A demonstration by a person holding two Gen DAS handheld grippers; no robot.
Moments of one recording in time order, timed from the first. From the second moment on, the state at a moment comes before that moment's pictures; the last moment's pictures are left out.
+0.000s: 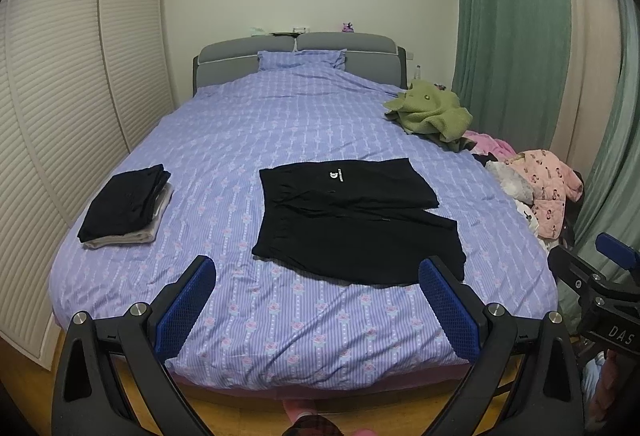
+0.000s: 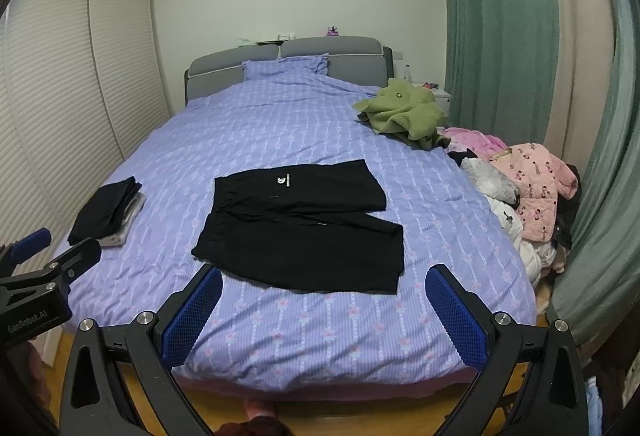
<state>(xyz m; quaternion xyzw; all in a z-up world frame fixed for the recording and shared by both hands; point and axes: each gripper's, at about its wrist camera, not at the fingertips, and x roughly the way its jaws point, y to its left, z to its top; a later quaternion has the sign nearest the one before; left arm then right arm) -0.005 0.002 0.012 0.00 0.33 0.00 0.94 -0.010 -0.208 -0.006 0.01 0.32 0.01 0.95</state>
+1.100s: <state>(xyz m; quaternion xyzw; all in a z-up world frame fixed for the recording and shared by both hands) -0.007 0.001 0.016 0.00 0.32 0.00 0.95 -0.008 -0.208 -0.008 0.01 0.33 0.01 0.95</state>
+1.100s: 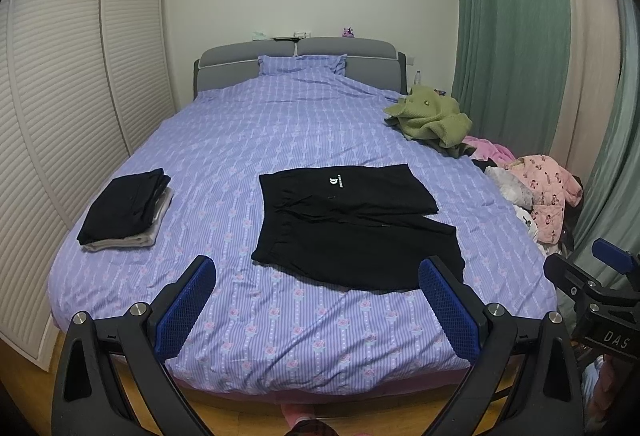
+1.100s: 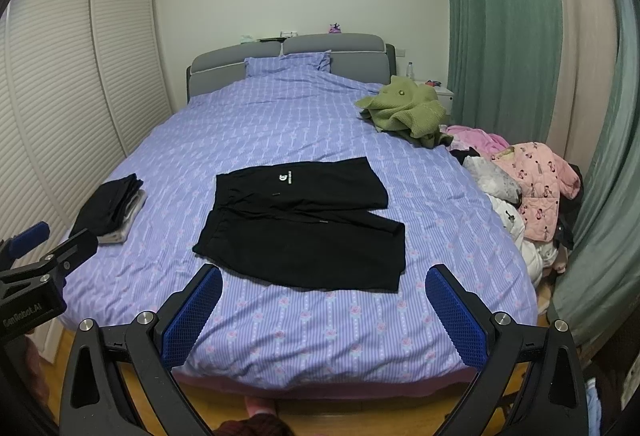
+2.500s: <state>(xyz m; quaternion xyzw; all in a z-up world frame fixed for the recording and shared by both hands) 0.191 0.093 -0.113 0.00 0.43 -0.01 0.90 0.158 -0.175 -0.121 0.08 0.45 -0.12 0.88</state>
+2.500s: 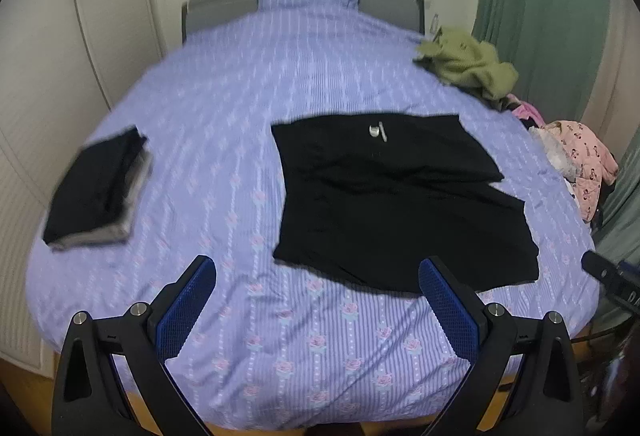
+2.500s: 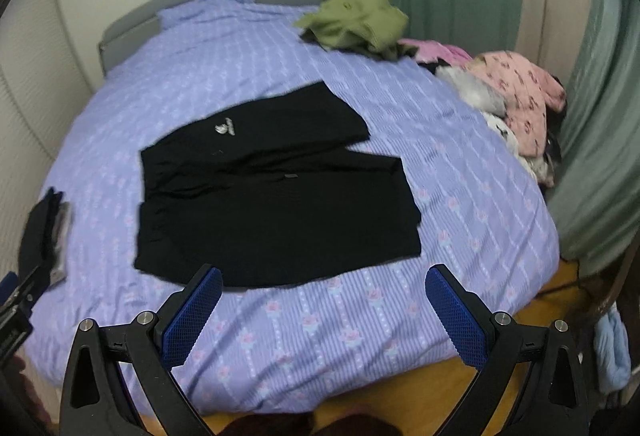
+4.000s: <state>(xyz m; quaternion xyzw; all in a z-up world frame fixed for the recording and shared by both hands) 0.321 0.063 -0.267 -0.15 0.57 -0.01 0.81 0.289 -0.258 -0.273 0.19 0.54 -0.11 0.81</state>
